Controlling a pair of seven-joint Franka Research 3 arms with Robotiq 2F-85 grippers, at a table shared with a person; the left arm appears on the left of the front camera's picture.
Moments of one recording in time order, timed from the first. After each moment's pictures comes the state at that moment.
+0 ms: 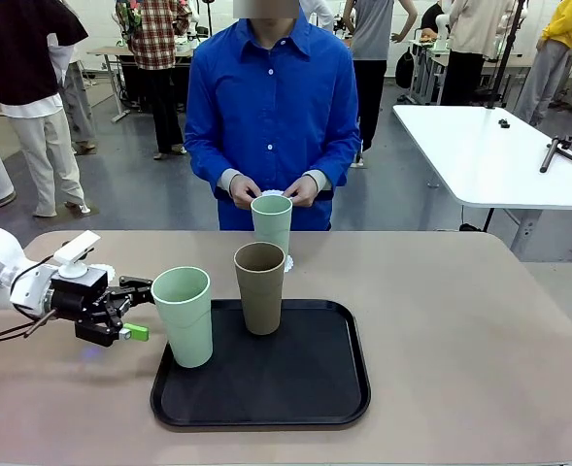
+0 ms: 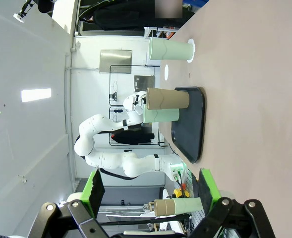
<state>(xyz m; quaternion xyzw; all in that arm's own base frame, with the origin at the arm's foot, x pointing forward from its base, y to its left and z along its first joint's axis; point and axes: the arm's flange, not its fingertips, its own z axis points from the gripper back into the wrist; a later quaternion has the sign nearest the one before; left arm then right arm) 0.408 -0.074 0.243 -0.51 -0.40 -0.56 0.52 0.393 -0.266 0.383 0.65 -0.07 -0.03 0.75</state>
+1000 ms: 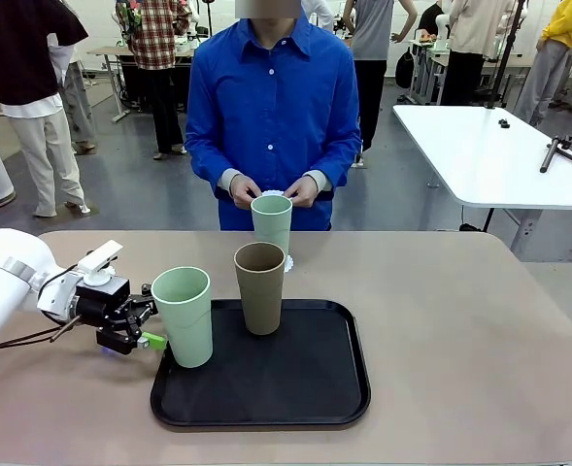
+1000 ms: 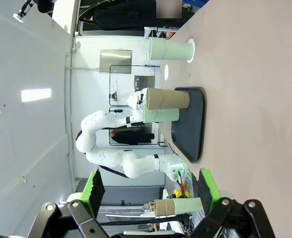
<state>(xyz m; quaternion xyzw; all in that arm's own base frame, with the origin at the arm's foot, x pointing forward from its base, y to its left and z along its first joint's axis) 0.416 -0.106 0.223 -0.54 -0.38 -0.57 0.49 0.393 -0.266 0.383 0.65 -0.07 -0.03 0.75</state>
